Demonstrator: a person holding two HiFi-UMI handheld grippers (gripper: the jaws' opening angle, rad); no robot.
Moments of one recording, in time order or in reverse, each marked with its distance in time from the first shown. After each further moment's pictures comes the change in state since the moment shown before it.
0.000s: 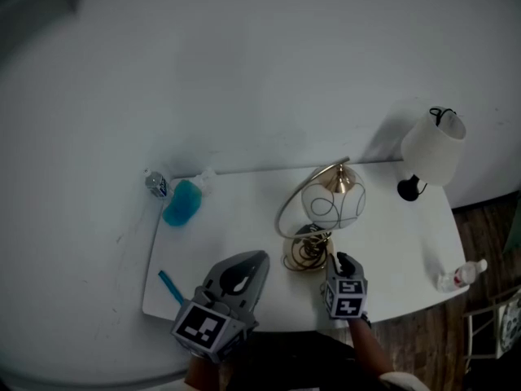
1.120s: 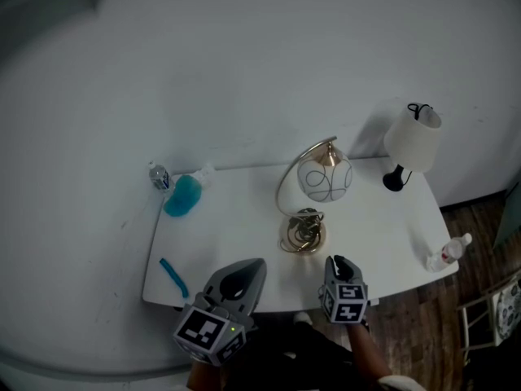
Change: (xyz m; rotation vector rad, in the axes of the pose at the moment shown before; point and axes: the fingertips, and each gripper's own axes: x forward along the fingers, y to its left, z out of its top) left arm -0.077 -0.045 -0.015 -0.040 -0.031 -0.015; right arm -0.092 0.023 -0.009 0.003 -0.079 -0.027
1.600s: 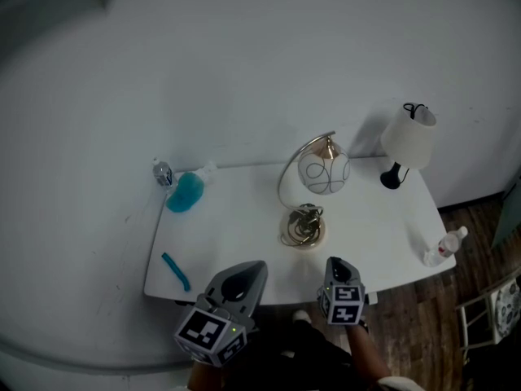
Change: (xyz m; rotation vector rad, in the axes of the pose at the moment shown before) left arm -0.028 -0.016 -0.009 -0.008 -0.005 -0.003; right arm -0.029 0.013 -0.006 -0.055 -0.003 -0.018
